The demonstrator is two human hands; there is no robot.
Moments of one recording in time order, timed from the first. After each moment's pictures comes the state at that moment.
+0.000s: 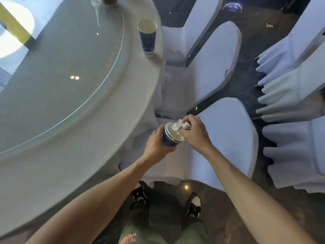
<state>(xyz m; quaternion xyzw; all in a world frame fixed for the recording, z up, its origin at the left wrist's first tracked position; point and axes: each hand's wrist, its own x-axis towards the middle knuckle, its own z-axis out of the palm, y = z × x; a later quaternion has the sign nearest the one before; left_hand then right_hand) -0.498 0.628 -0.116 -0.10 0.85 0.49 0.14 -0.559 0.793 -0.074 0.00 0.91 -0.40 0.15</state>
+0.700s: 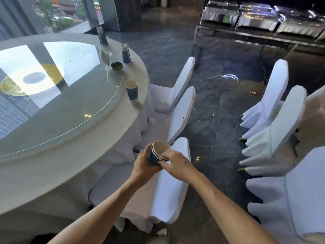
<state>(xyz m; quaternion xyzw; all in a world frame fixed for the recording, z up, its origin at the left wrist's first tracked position) -0.492 0.809 -0.018 -0.14 0.83 0.54 -0.06 -0.550 0.968 0.043 -0.28 0.89 -0.30 0.20</state>
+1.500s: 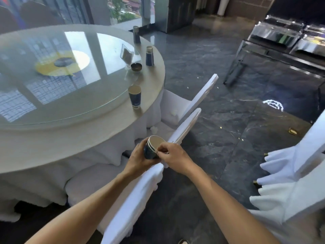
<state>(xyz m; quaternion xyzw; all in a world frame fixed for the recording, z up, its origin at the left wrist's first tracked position) -0.662 0.894 -0.012 -0.25 0.81 0.51 -0.14 -0.778 1.031 0.051 -0.38 0.82 -0.32 0.28</state>
